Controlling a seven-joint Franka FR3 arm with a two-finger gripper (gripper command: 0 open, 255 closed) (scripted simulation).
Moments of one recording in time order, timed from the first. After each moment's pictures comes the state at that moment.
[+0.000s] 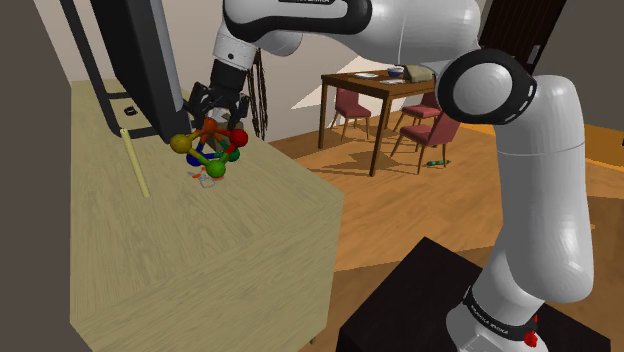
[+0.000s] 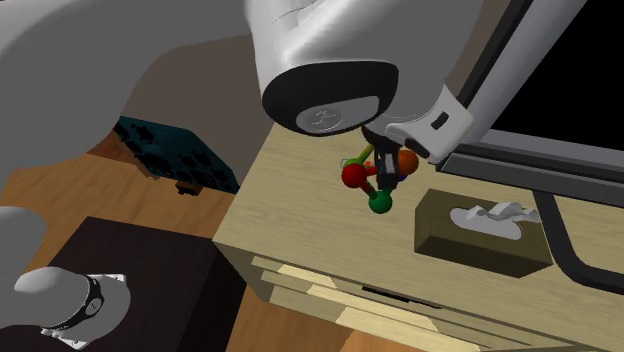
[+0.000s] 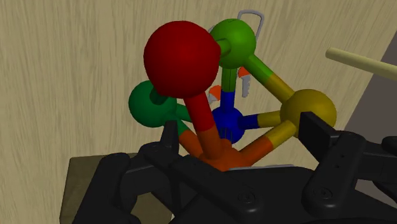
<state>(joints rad) 0.19 0.43 0.23 -1.18 0.19 1.84 0.21</state>
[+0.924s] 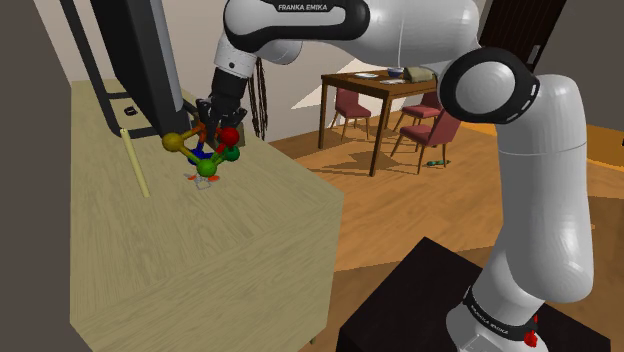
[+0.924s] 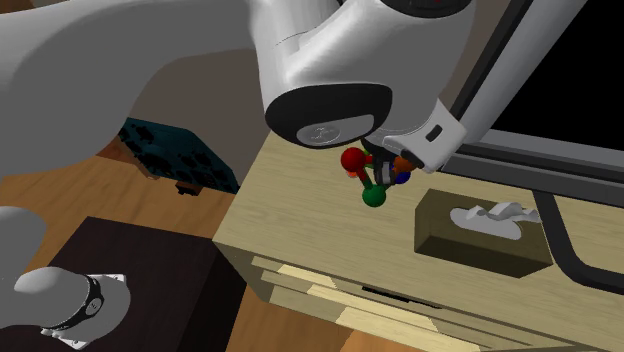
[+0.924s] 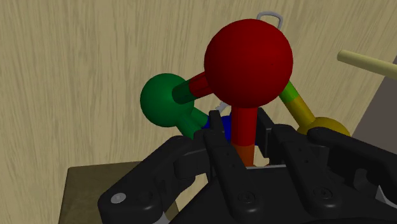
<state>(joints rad) 0.18 0.42 0.23 -1.24 0.20 1.89 0.20</state>
